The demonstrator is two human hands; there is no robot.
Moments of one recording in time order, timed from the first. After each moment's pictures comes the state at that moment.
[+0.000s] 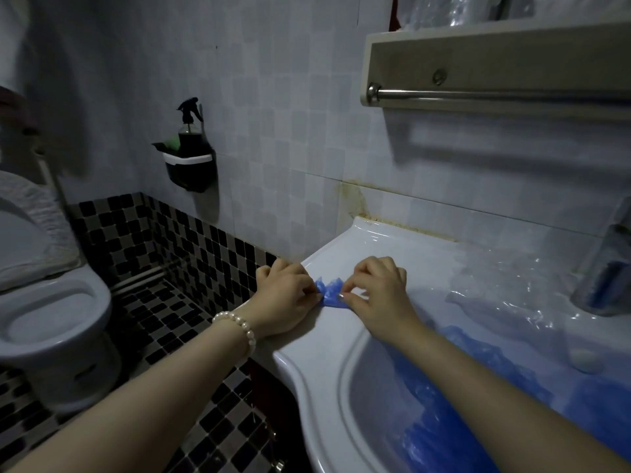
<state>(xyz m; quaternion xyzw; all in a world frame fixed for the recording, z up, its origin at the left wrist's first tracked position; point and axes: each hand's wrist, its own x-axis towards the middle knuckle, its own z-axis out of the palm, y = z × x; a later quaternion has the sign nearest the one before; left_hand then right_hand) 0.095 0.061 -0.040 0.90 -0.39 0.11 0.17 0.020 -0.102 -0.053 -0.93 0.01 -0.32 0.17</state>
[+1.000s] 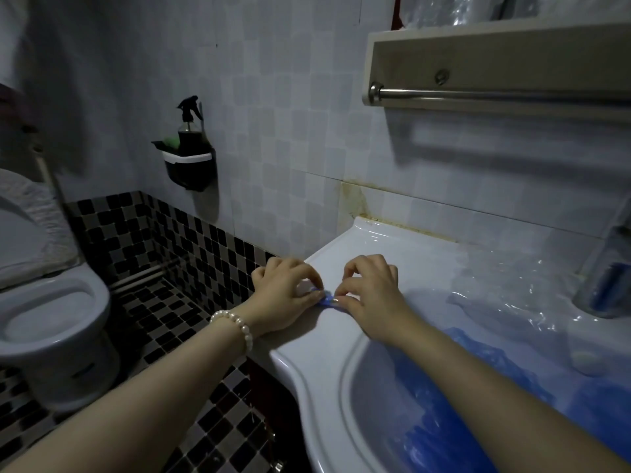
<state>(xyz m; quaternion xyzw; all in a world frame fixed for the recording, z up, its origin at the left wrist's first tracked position) 0.100 0.063 -0.041 0.89 -0.38 0.08 0.25 0.023 -0.099 -0.045 -0.95 -0.04 -0.28 0.10</state>
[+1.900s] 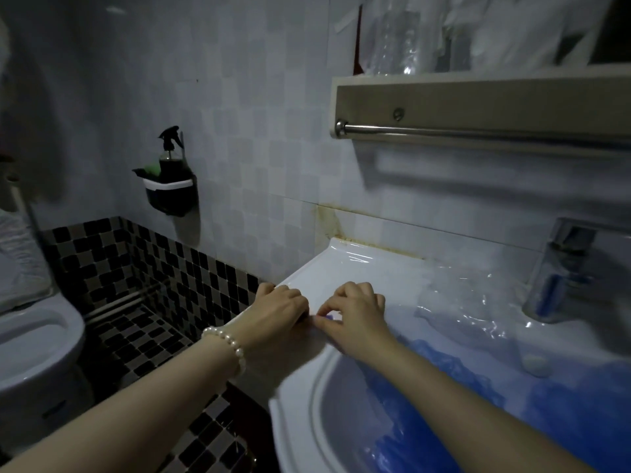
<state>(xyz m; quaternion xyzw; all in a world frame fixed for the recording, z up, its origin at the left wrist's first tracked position) 0.082 0.052 -0.025 0.84 -0.50 0.16 0.09 -0.001 -0.092 -0.033 -0.96 0.09 -0.21 0.15</state>
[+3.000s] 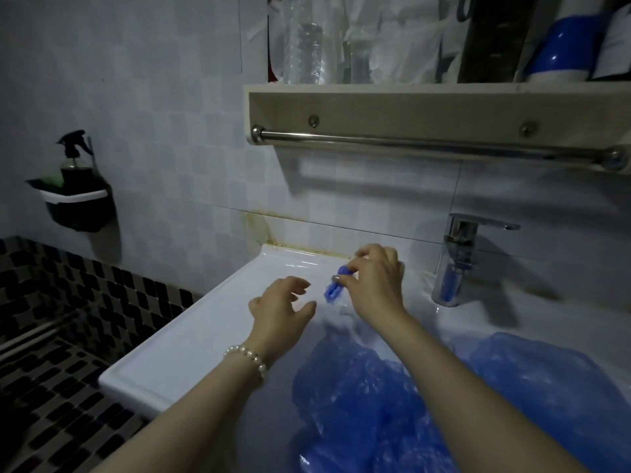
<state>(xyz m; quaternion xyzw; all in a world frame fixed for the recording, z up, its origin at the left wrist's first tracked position) 0.025 -0.064 -0.030 0.83 -0.34 0.09 0.43 -0.052 -0.193 0.010 -0.89 0.25 -0.35 0.15</state>
